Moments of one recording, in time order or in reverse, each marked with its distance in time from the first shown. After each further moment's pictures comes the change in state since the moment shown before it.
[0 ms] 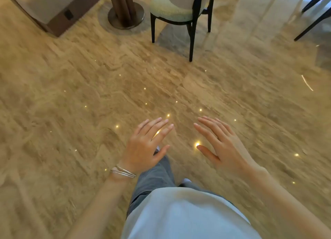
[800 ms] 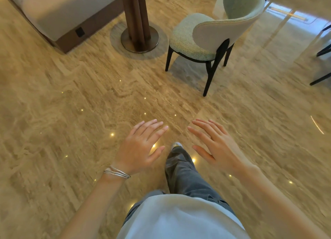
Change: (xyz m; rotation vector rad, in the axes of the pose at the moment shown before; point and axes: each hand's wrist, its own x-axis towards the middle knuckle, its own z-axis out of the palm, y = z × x) left_hand 0.189 -0.291 -0.045 -0.010 -0.047 -0.101; right_hand 0.364 0.065 0.020 -0.048 -0.061 -0.090
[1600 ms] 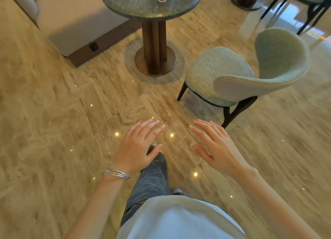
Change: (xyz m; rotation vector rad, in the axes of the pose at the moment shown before) left_hand 0.291 -0.201 -0.028 -0.045 0.001 -0.245; right_hand 0.339 0.198 -0.027 0.035 -0.068 -0.081
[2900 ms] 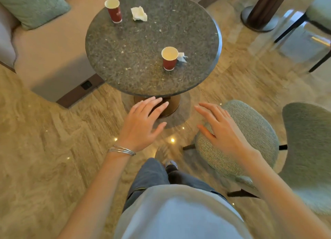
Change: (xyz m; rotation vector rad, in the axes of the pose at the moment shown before) left_hand 0.514 -0.274 -0.104 0.023 0.093 0.030; right_hand 0.522 0.243 -0.082 0.031 0.080 0.050
